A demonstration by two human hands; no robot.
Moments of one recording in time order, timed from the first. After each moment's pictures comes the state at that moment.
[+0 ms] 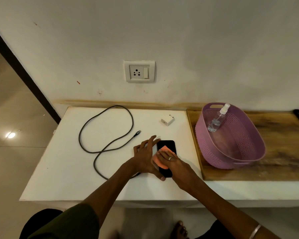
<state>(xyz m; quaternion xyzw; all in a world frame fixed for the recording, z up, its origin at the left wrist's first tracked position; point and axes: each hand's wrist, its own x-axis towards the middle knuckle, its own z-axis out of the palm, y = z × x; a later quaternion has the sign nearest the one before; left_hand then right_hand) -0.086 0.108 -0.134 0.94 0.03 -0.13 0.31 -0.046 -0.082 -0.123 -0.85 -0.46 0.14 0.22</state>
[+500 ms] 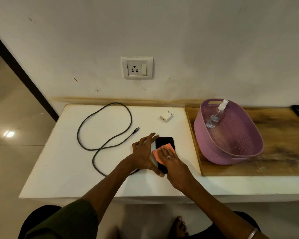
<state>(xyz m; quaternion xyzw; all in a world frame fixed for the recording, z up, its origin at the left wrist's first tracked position) -0.086 0.110 -0.137 0.94 0.05 -0.11 0.31 -0.043 -0.064 -0.152 -0.90 -0.39 0.21 0.01</state>
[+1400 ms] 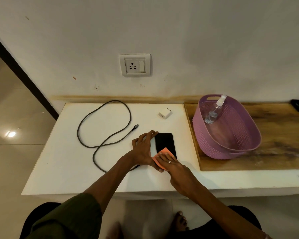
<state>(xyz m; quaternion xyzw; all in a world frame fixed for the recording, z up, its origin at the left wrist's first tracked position) -0.085 0.107 -0.137 0.94 0.06 -0.11 0.32 -0.070 -0.108 -0.148 -0.86 -0.44 0.15 0.21</state>
